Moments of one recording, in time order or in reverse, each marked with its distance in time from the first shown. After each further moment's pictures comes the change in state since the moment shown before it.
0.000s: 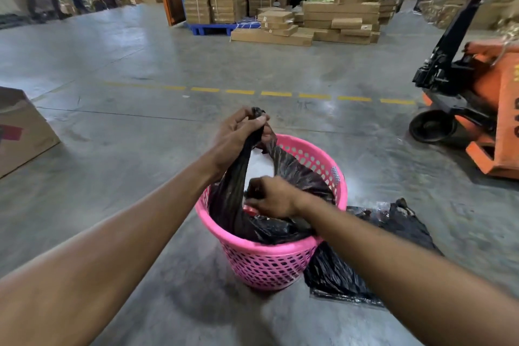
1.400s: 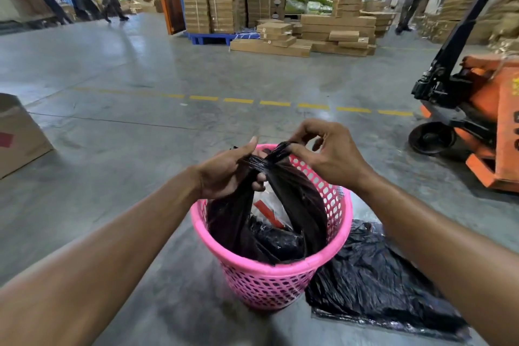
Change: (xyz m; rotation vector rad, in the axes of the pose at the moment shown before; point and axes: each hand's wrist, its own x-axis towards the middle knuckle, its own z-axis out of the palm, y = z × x) left_hand -0.003 -0.012 -0.025 -0.202 -0.400 -0.503; right_hand -0.033 0.014 -0.109 0.194 0.687 -0.282
